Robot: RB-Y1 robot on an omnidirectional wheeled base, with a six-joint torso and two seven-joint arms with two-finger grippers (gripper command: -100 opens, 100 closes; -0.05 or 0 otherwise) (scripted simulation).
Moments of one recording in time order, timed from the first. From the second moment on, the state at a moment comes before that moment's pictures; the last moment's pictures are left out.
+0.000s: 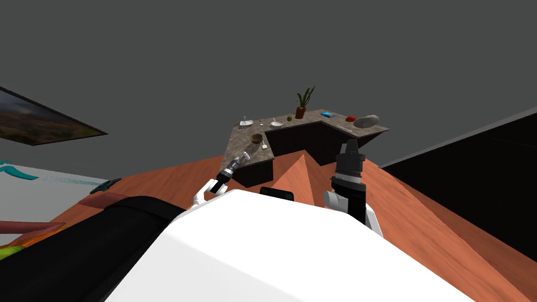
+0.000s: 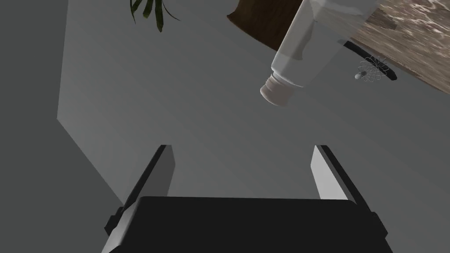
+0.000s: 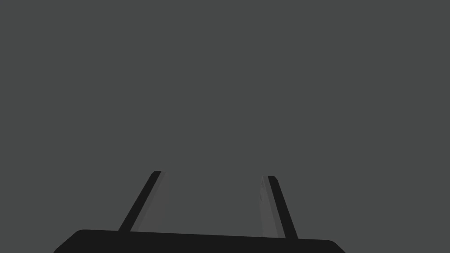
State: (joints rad) left arm 0.54 0.54 0.07 -1.79 -0.30 -0.40 -0.25; right arm 0.48 -0.05 -0.07 -2.21 0.10 -0.45 0.17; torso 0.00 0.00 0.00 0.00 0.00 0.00
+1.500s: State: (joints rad) left arm 0.54 0.76 0.08 -1.58 -0.42 -0.36 -0.33; right arm 0.48 -0.05 -0.07 -2.21 0.10 -0.45 0.17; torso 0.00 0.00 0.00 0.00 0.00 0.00
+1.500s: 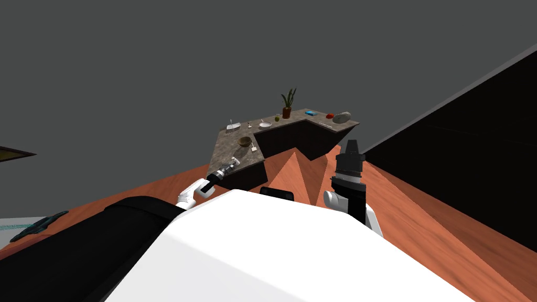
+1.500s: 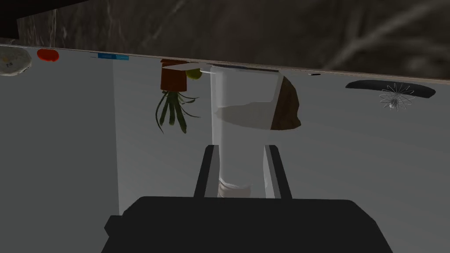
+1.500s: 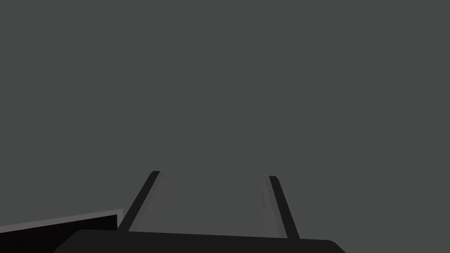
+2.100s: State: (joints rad) left arm 0.58 0.80 0.08 -1.61 -0.41 -0.35 -0.30; right arm 0.48 -0.05 -0.07 -2.21 0.10 -0.45 0.17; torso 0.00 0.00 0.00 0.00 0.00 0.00
